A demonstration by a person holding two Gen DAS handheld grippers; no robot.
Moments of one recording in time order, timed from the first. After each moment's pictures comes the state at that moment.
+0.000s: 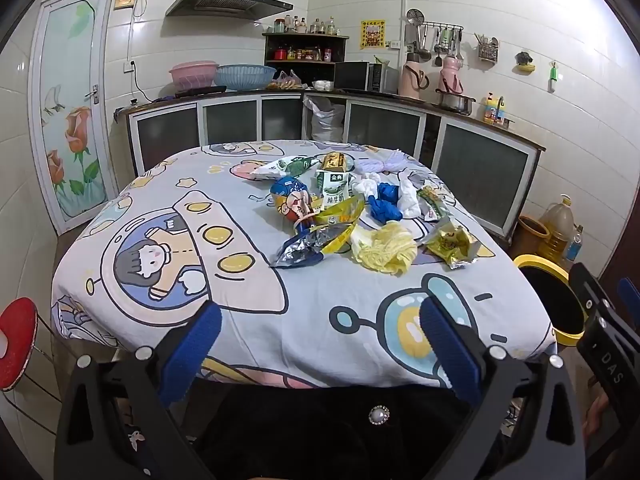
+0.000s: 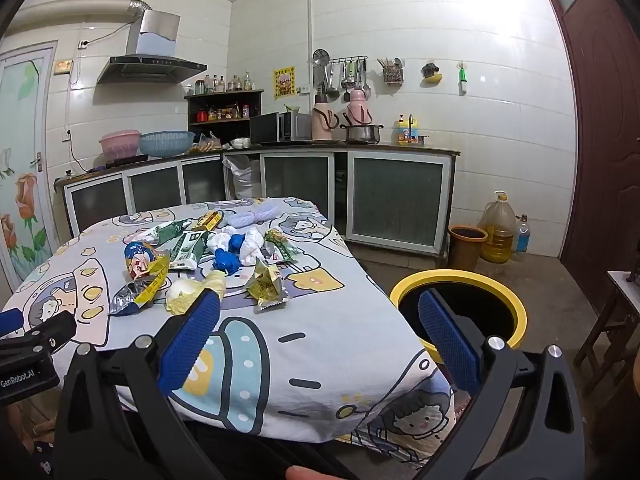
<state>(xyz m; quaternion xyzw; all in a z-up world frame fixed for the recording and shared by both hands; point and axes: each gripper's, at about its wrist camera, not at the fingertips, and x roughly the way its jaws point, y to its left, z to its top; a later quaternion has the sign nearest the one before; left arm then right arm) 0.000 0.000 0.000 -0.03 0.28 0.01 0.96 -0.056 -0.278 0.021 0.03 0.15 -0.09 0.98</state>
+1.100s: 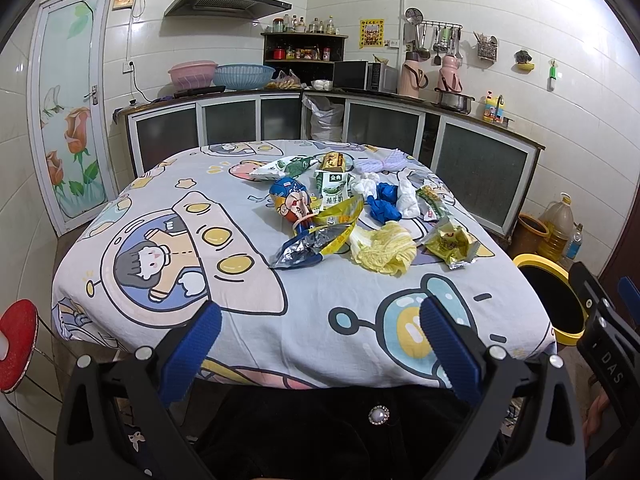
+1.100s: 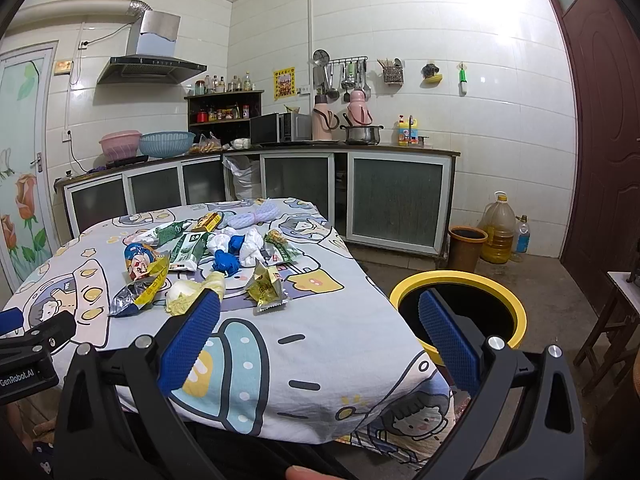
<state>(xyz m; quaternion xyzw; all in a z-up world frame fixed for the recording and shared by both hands) 0.000 -0.001 -0.003 -0.03 0.28 0.01 0.96 -0.057 -0.278 0.023 0.02 0.15 -0.09 0.98</state>
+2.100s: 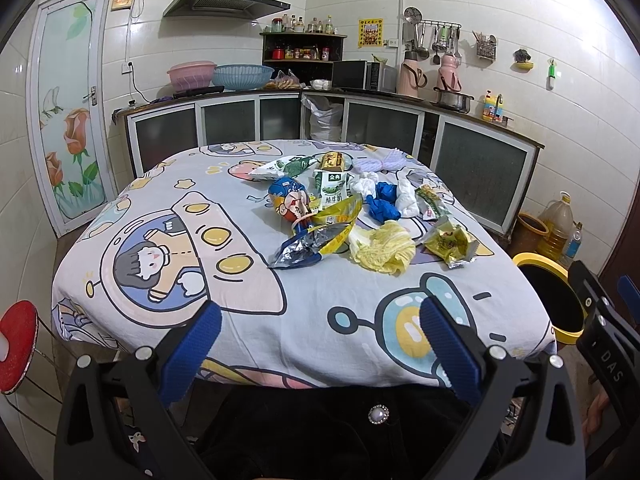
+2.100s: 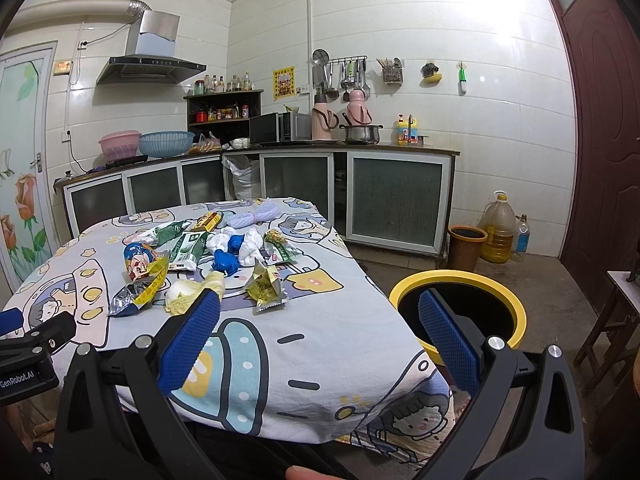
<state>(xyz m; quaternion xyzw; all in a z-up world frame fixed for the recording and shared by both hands) 0.002 -0.002 -0.003 -0.03 0.28 0.01 0.96 -0.056 -0.278 0.022 0.02 0.15 -0.09 0.98</state>
